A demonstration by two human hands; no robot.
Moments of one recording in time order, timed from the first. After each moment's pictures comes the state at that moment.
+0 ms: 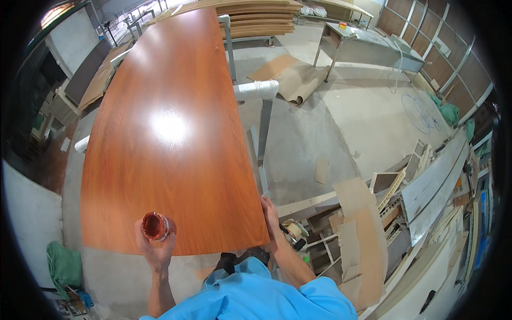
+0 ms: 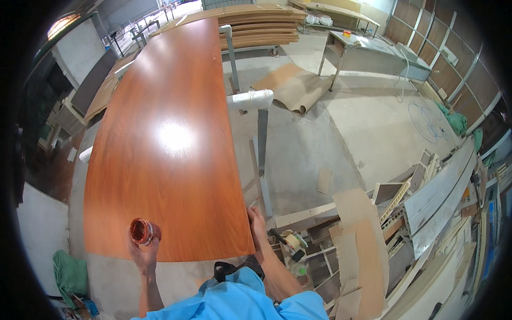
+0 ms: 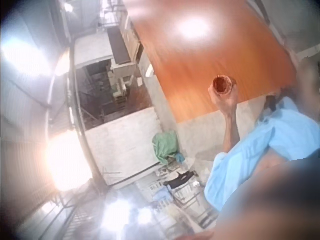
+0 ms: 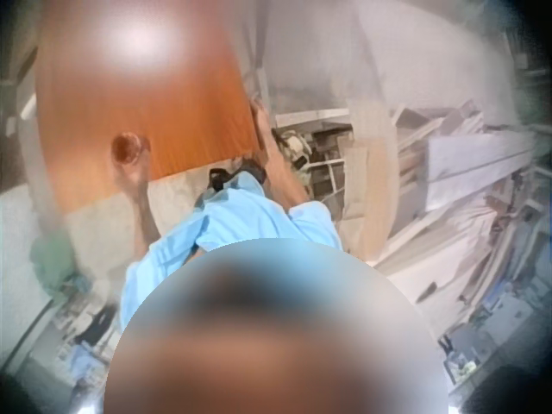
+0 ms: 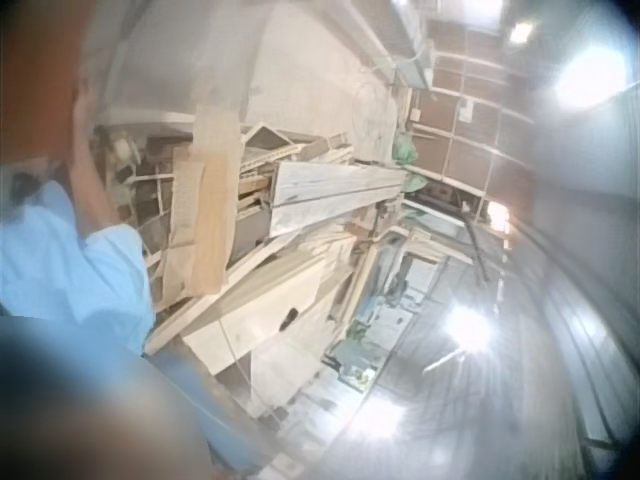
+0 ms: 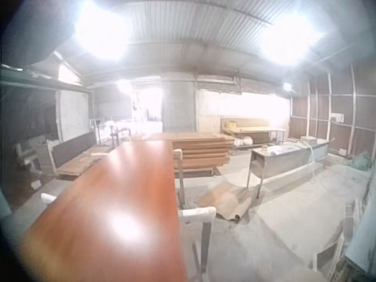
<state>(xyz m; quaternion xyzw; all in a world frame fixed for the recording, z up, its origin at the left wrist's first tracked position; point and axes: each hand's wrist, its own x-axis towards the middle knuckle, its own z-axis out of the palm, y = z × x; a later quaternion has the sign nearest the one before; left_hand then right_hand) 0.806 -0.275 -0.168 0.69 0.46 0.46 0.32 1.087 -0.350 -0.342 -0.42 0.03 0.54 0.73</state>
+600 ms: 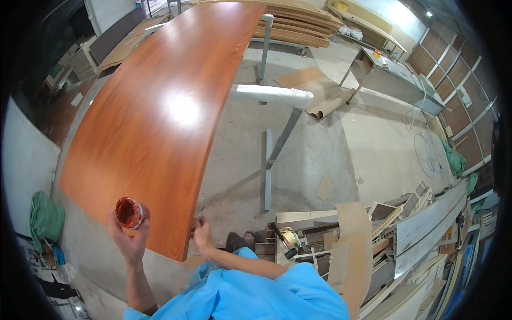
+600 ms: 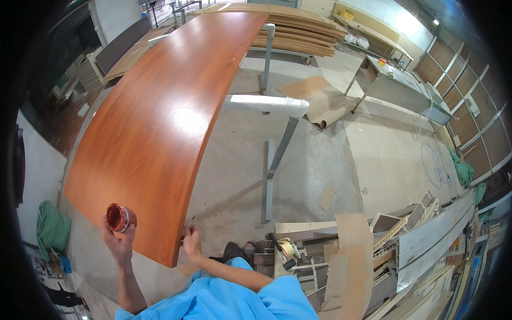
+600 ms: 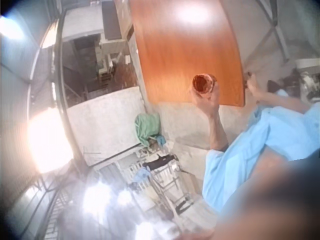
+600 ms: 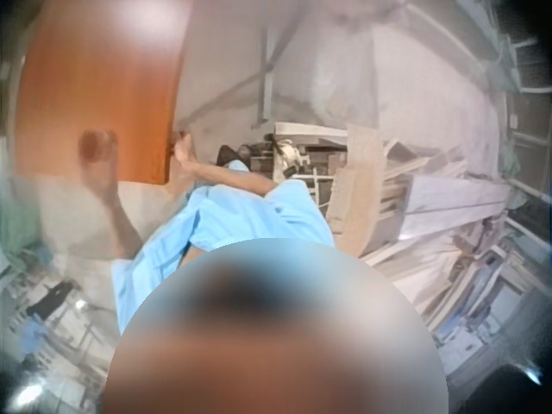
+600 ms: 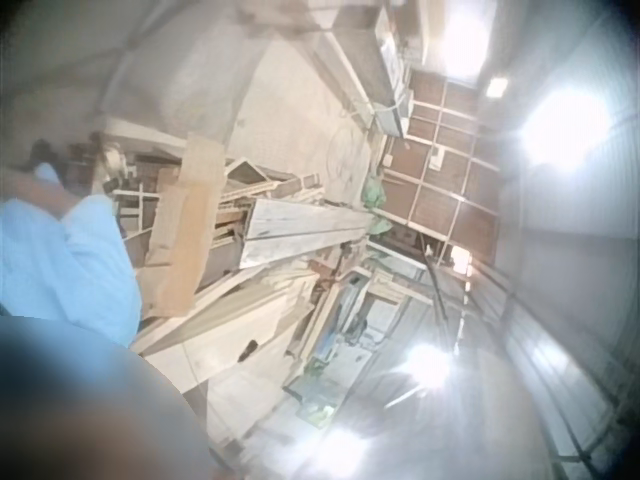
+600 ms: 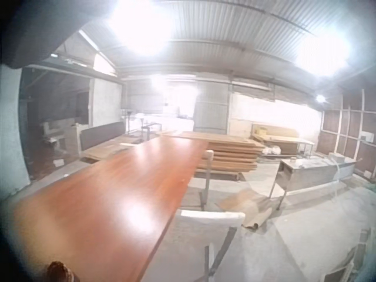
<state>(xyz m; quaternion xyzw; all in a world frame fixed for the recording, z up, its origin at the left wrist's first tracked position) 0.722 -0.279 -0.136 0.67 0.52 0.49 0.21 0.851 -0.311 -0.339 -0.55 -0.09 0.63 0.54</state>
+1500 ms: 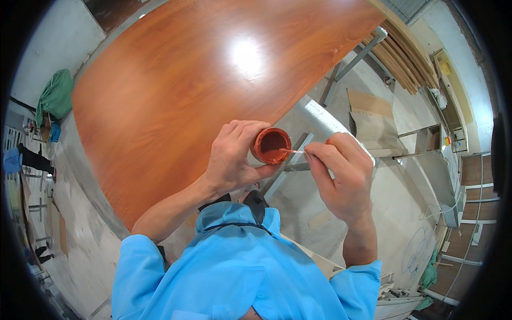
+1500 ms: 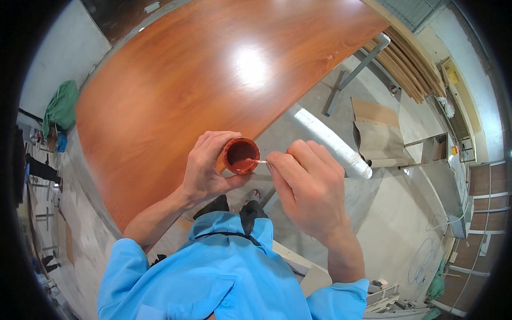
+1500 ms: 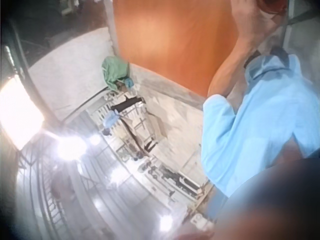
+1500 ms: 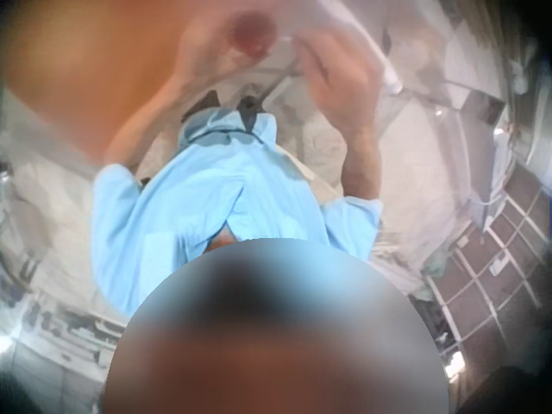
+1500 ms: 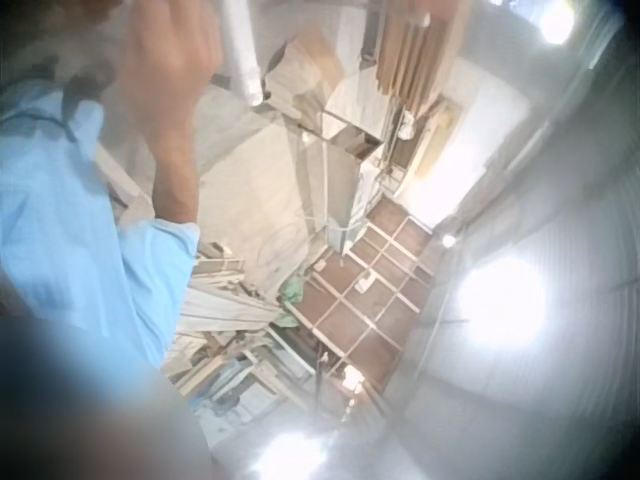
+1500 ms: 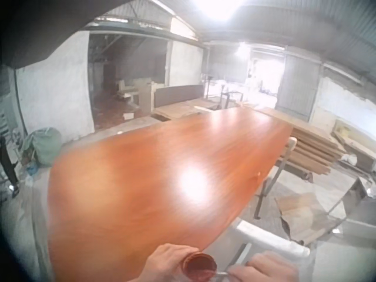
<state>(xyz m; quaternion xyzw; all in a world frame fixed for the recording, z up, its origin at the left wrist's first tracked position) 0.962 -0.042 -0.156 0.75 0.47 0.45 0.15 1.178 -0.028 -0.067 -0.35 -0.87 0.07 0.34</state>
